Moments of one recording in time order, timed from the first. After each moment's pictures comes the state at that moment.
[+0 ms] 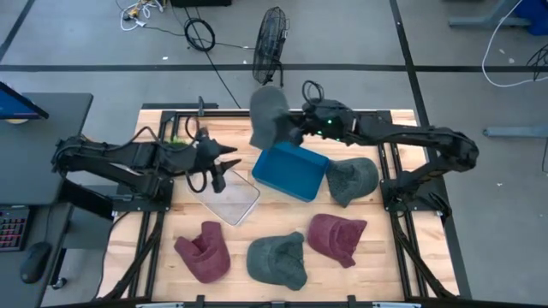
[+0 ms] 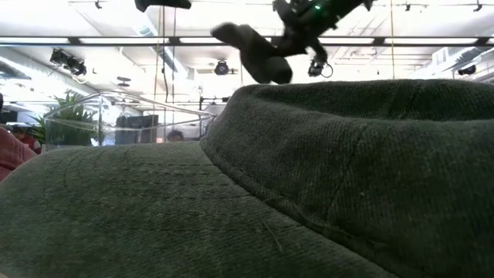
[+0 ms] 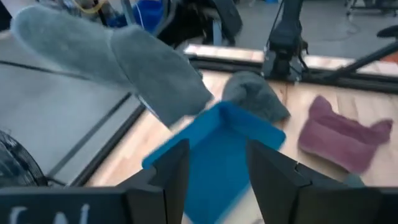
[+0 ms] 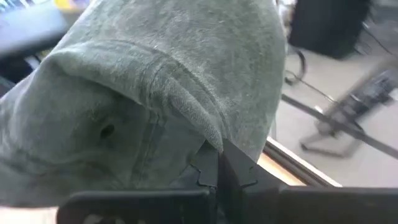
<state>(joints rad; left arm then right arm) -0.14 1.02 1.04 -0.40 -0.52 -0.13 -0.27 1.43 1.20 -0.18 0.30 0.29</state>
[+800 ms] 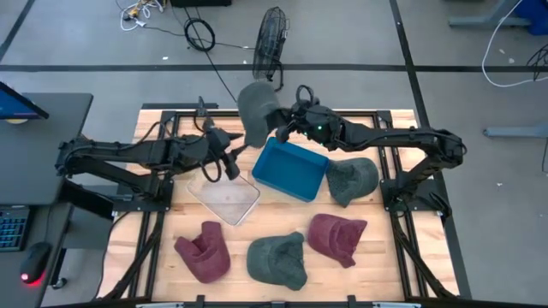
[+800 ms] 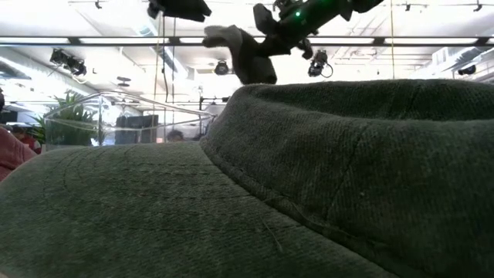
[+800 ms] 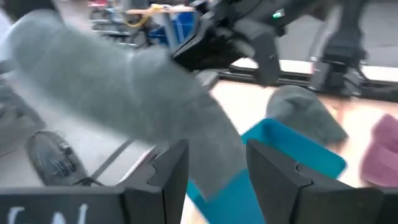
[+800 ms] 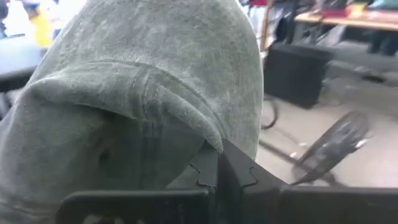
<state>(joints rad) -0.04 1.10 1.03 -0.26 -0.62 -0.05 -0.23 1.54 1.20 0.11 0.49 0.15</state>
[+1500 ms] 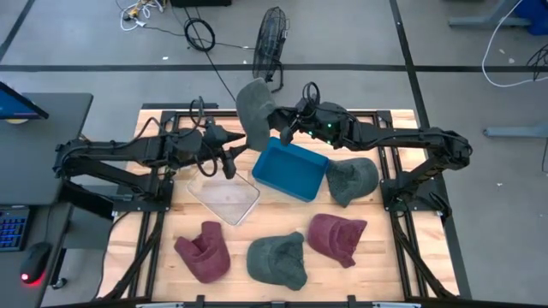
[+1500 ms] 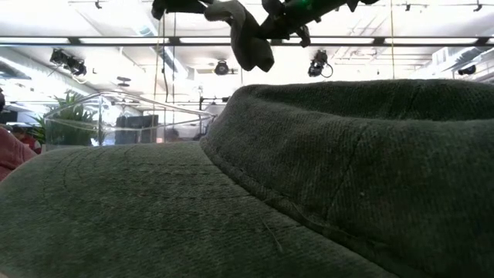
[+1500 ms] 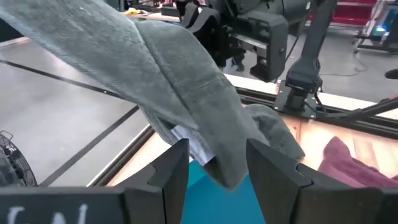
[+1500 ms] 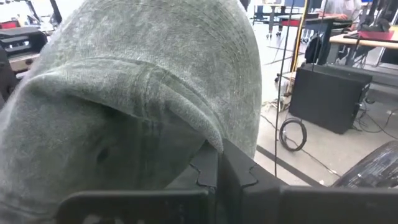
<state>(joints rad) 0.00 1.08 1.04 -0.23 -0.44 -0.12 -0.22 1.49 1.20 0.15 0.36 0.09</state>
